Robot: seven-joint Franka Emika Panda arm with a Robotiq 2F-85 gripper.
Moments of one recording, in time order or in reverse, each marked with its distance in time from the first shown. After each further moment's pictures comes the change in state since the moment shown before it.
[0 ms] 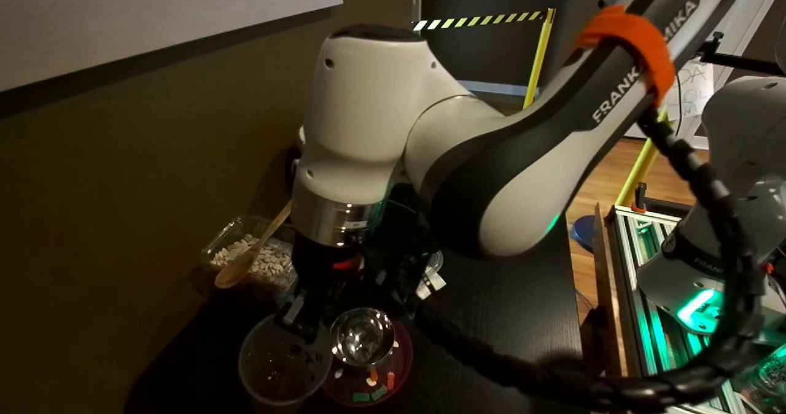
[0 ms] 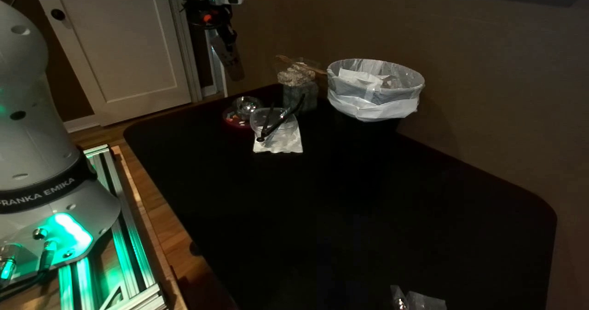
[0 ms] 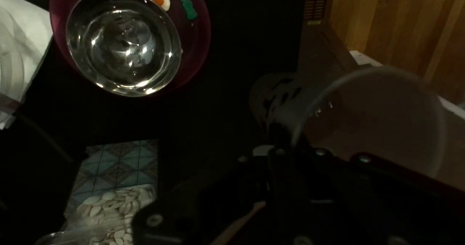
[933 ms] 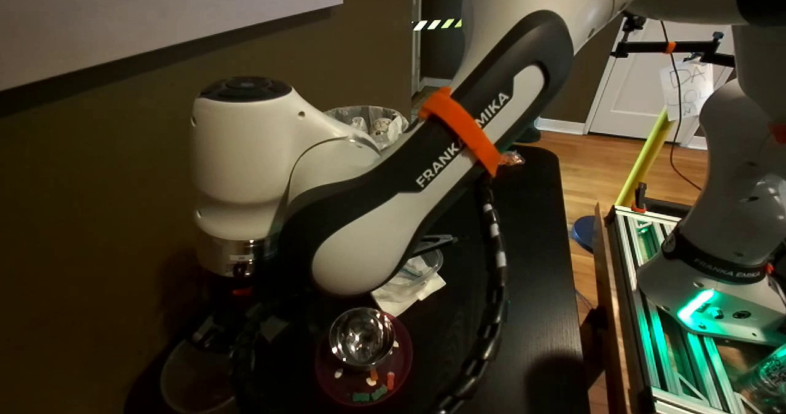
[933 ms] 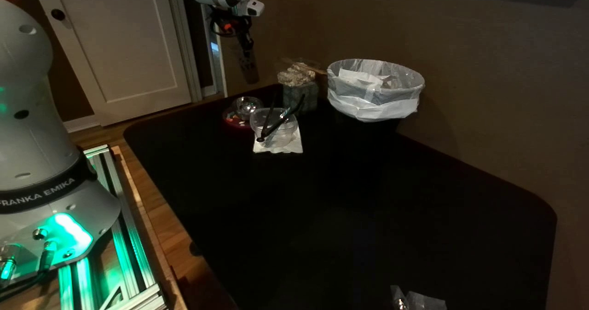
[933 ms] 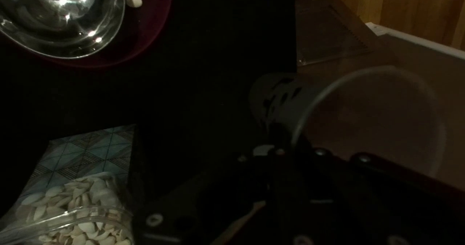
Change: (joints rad) arm 0.046 0.330 -0.069 0.439 -0.017 -0.135 0.105
